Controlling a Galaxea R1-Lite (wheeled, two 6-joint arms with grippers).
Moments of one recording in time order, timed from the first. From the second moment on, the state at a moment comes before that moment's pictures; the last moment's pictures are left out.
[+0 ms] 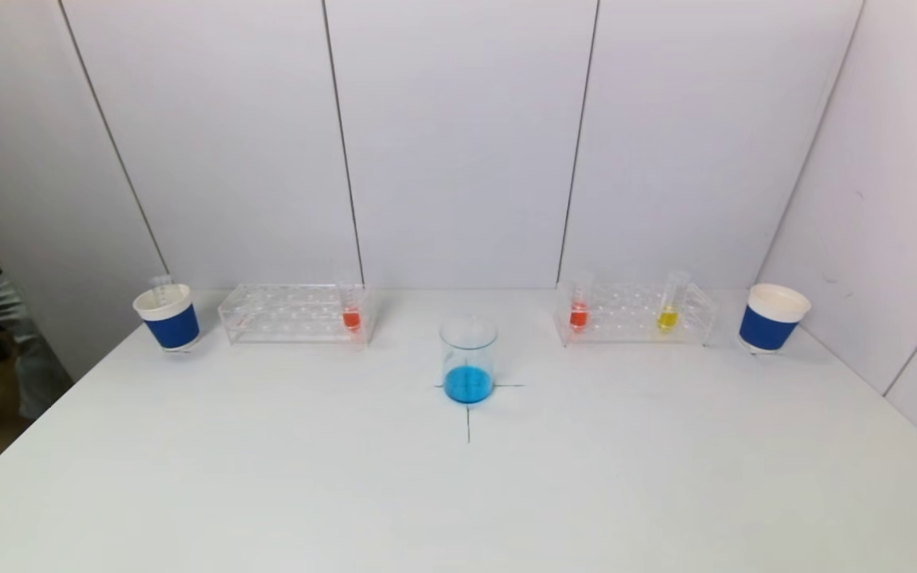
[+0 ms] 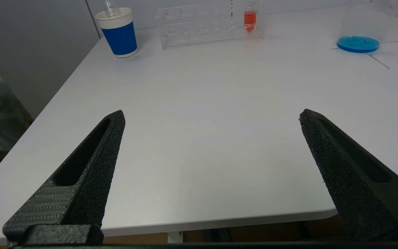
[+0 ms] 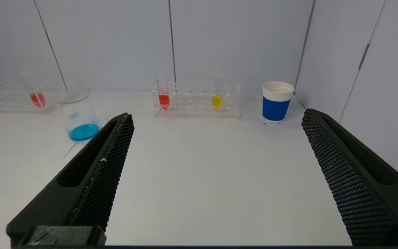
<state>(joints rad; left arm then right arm) -0.01 0.00 0.00 0.00 -0.03 0.08 0.01 0.27 -0.39 0.02 0.06 0.03</state>
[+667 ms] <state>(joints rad) -0.01 0.00 0.00 0.00 -0.03 0.08 0.10 1.02 -0.81 -0.25 0.05 0.01</state>
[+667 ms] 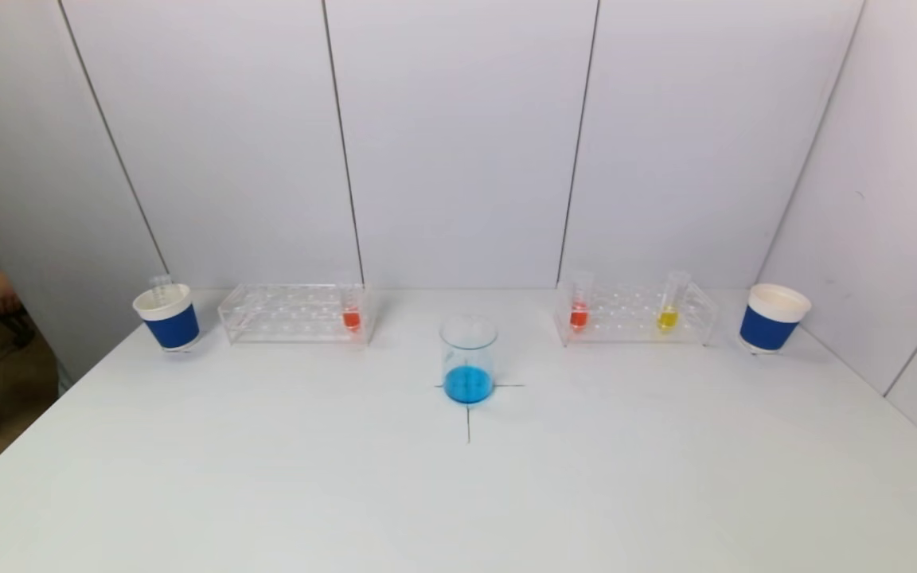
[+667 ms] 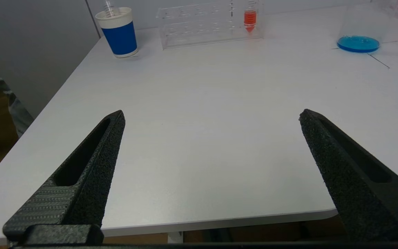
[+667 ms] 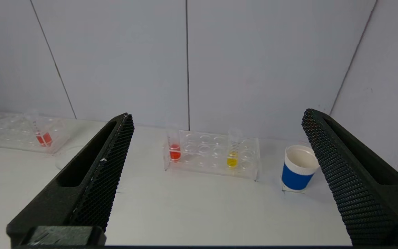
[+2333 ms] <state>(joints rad) -0.01 0.00 0.00 0.00 -0.03 0.08 0.35 2.02 -0.98 -0.92 -0.26 0.02</state>
